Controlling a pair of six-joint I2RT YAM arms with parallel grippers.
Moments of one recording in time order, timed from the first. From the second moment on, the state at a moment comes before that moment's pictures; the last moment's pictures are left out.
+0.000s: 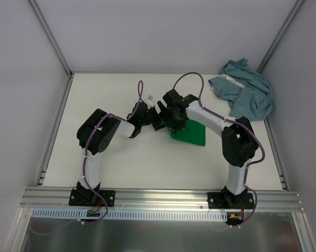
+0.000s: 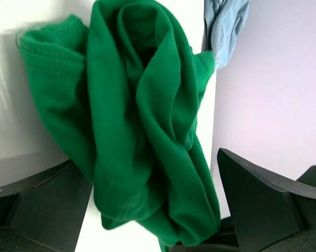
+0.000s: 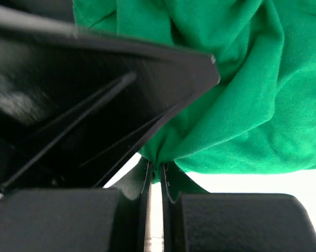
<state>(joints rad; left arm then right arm) -0.54 2.07 0.97 0.74 0.44 -1.16 0.69 1.91 1.53 -0.89 0.07 0.60</state>
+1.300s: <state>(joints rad) -0.41 1.91 1.18 0.02 0.30 -0.70 0.55 1.21 1.22 -0.96 0.22 0.57</state>
